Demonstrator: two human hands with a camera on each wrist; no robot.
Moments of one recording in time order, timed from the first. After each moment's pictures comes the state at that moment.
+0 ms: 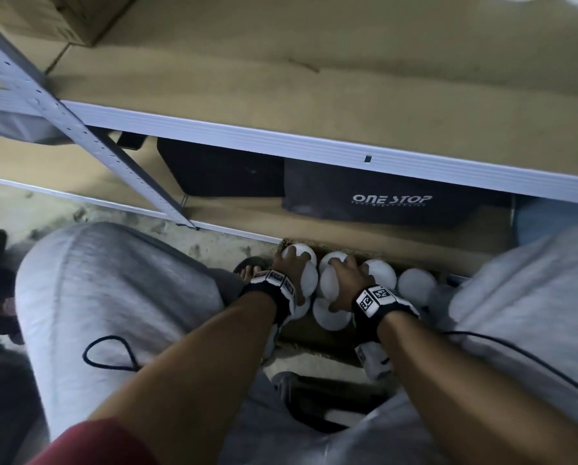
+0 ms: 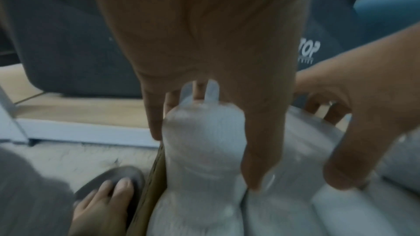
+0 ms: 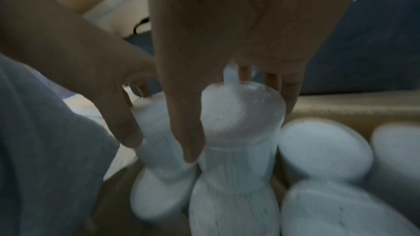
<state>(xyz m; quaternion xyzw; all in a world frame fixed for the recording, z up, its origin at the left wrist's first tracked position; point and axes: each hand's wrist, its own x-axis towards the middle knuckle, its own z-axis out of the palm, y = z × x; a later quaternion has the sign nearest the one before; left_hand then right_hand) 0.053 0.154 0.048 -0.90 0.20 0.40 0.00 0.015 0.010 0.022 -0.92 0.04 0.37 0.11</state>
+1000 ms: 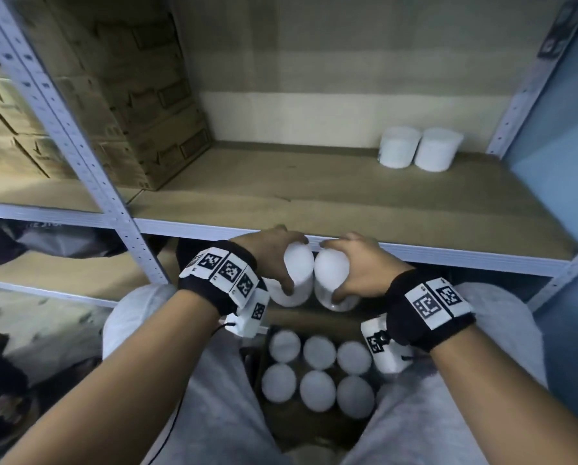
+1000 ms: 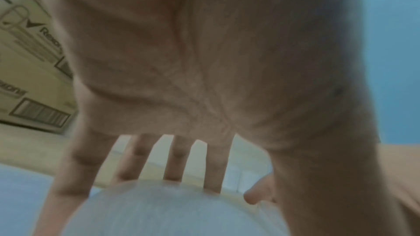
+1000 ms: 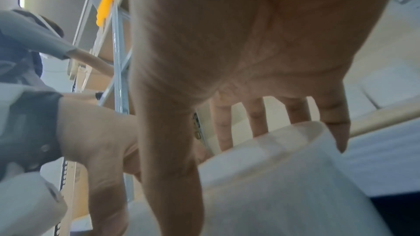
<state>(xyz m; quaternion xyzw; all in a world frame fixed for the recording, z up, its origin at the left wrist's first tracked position) 0.053 0.160 0.308 -0.94 0.26 0.19 -0.07 -0.007 -0.026 0.288 -0.98 -0.04 0.10 0.19</state>
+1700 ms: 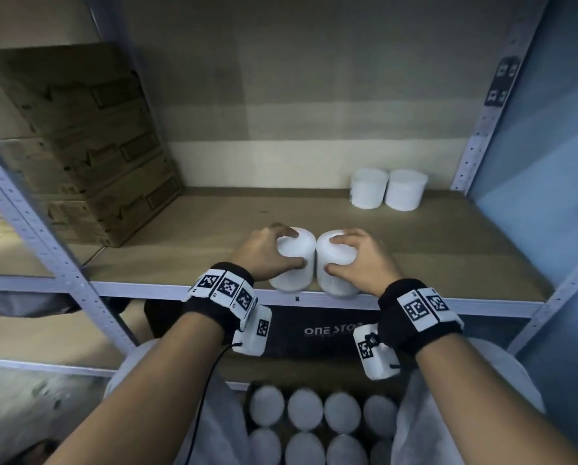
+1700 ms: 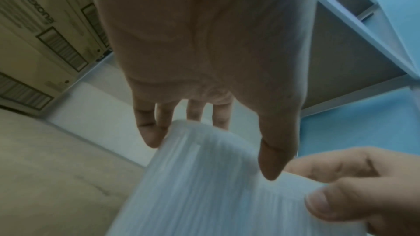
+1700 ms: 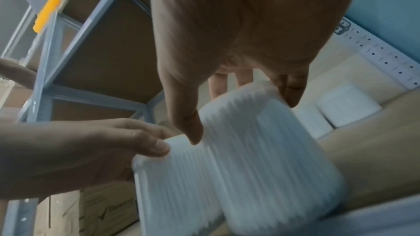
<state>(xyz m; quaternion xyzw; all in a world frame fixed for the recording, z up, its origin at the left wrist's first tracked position) 0.126 0.106 0.324 -0.93 0.23 0.02 -0.28 0.058 -0.084 0.305 -0.92 0.08 -0.11 0.36</state>
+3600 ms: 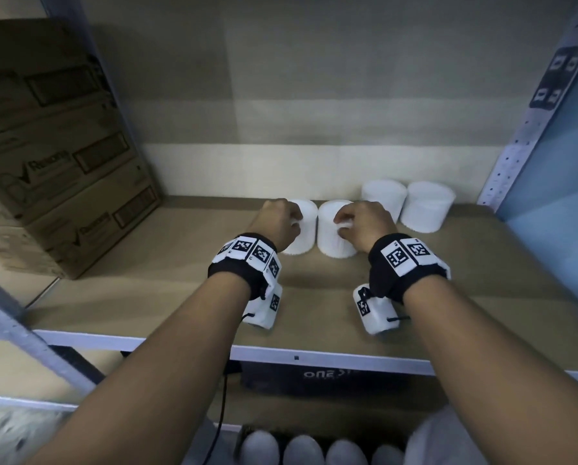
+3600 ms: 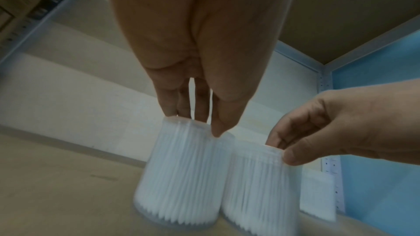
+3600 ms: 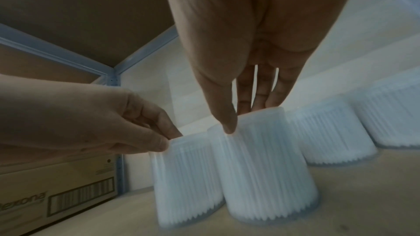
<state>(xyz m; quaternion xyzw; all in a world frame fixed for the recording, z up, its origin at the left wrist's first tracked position) 0.273 0.043 0.327 -0.94 0.23 -0.06 -0.27 0.222 -0.129 0.326 -0.96 0.08 -0.12 0.22</state>
